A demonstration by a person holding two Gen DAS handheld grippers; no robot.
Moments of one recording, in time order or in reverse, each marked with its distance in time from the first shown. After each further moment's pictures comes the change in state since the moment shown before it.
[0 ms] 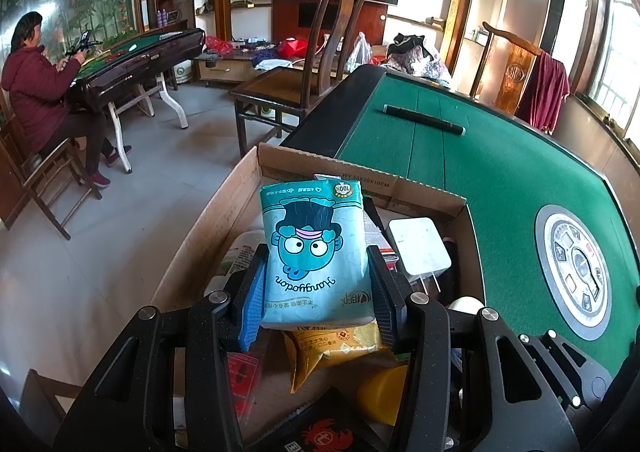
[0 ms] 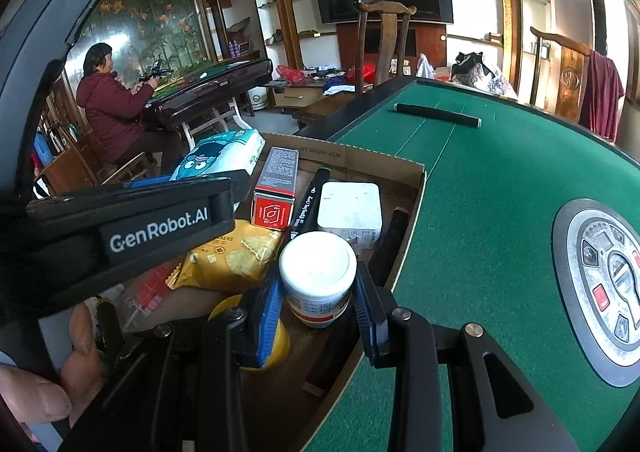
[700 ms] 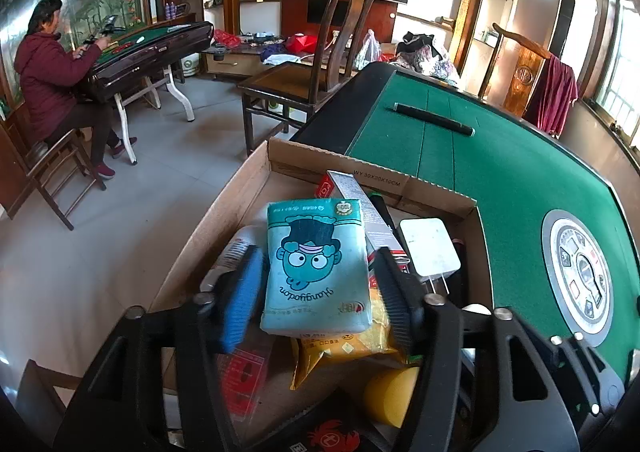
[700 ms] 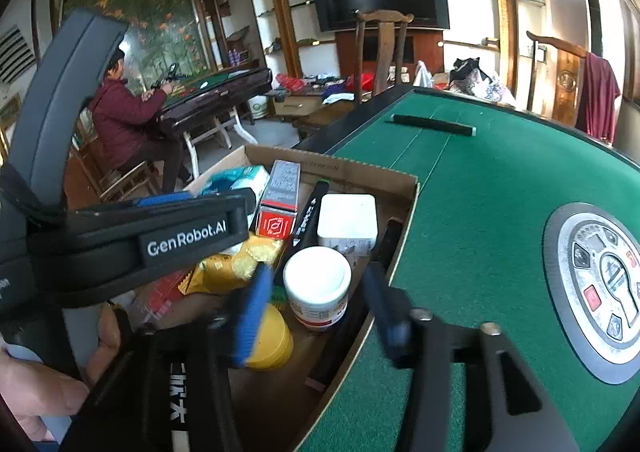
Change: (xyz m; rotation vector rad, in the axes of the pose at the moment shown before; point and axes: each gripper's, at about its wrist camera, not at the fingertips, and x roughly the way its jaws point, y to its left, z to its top) left arm 0.001 0.006 0.003 -0.030 0.013 0.021; right arm -0.019 -0.001 0.002 0.020 -0.039 0.002
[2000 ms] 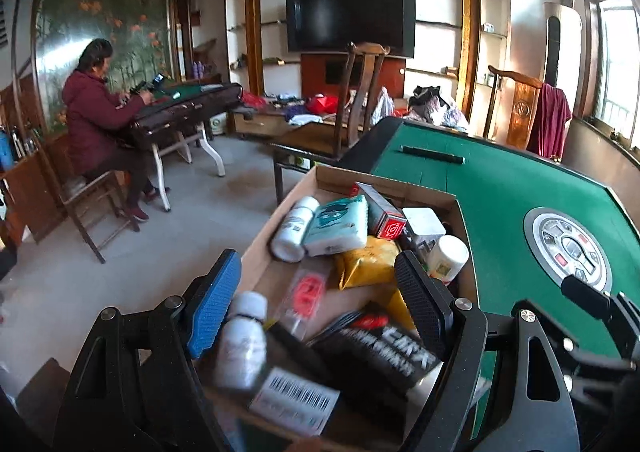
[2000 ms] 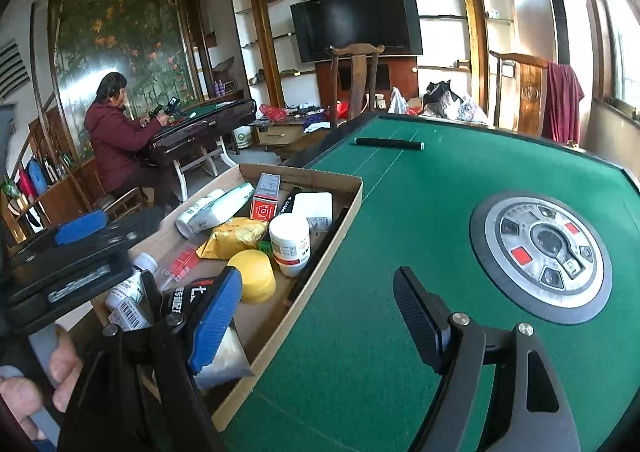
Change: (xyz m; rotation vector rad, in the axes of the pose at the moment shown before) left arm -0.116 0.018 -0.079 0.030 -0.255 0.085; right arm -0.088 -0.012 -0.040 0.027 -0.109 -0.057
